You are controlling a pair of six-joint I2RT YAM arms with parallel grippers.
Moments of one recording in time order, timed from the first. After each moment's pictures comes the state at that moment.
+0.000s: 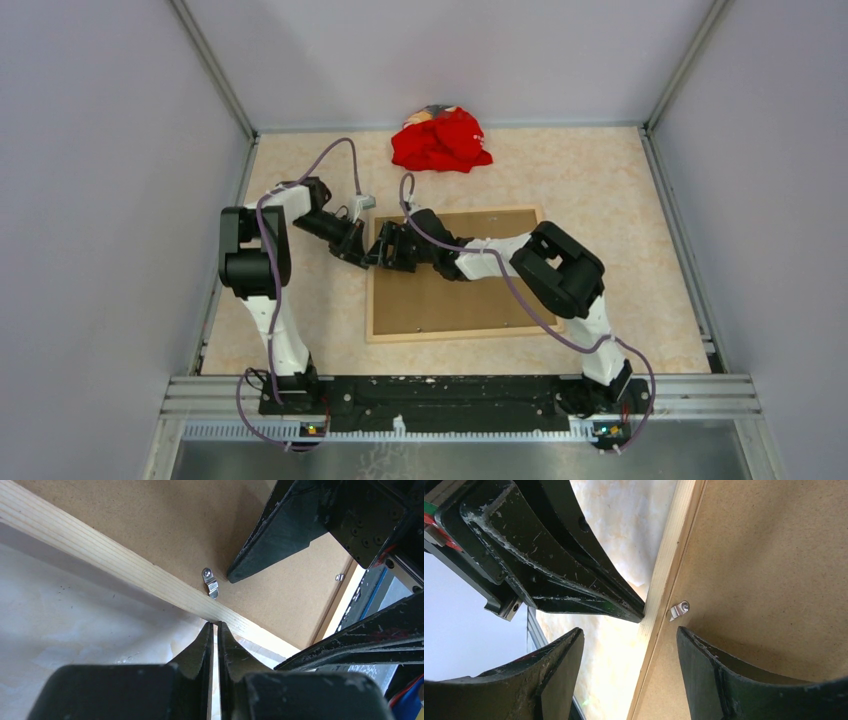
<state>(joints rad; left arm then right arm) 0.00 1.99 1.30 -0.97 0.82 0.76 0.91 2.12 1.26 0.39 -0.22 0.95</state>
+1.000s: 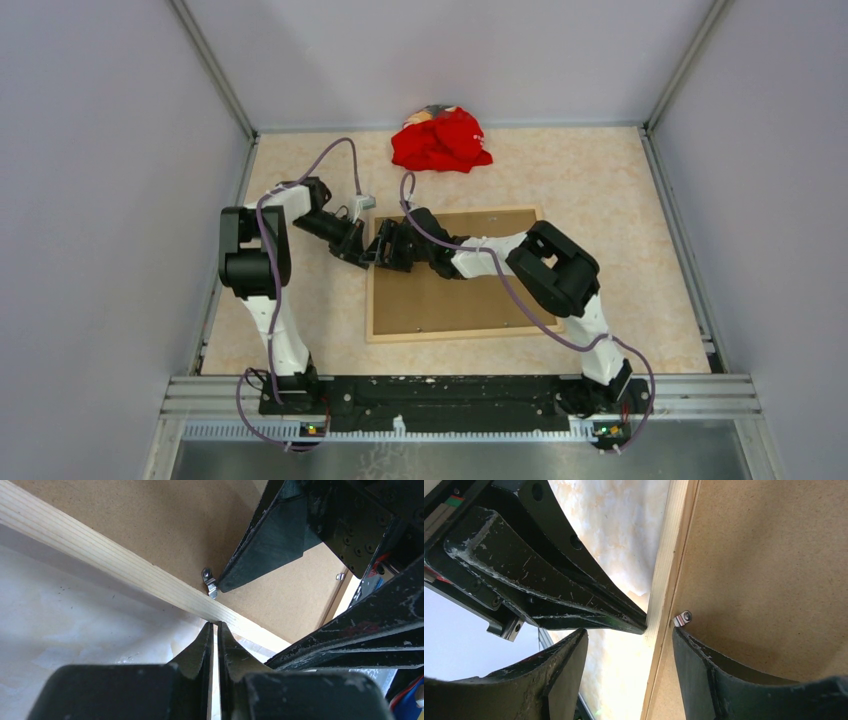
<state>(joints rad) 0.00 1.99 1.30 -0.97 0.82 0.77 0.91 2.15 1.30 0.36 -0.20 1.03</state>
